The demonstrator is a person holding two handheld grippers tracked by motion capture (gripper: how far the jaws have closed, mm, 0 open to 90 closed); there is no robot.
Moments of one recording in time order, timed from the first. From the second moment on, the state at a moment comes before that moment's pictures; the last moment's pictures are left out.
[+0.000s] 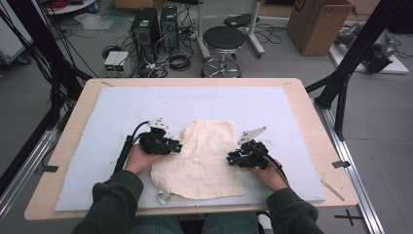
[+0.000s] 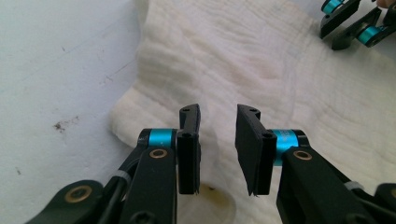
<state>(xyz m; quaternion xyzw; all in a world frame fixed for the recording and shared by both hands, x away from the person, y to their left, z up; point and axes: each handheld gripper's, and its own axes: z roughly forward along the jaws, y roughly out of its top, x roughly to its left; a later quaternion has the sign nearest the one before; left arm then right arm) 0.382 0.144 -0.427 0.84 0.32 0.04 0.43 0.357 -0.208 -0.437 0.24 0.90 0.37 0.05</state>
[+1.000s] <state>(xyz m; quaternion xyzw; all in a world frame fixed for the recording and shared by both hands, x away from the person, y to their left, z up) 0.412 0.144 -0.433 0.84 0.38 0.09 0.37 0.358 -0.208 -0.437 0.24 0.90 0.37 0.05</state>
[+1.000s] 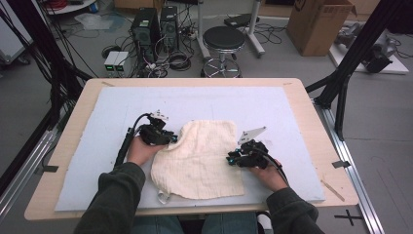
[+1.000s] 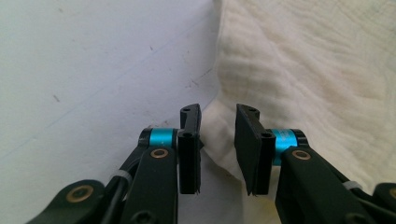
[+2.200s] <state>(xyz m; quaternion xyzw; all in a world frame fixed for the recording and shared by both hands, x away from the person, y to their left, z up) 0.333 0.187 -0.394 0.81 0.33 0.19 0.44 0.327 -0.218 -0.416 0.21 0.88 0.43 0.07</state>
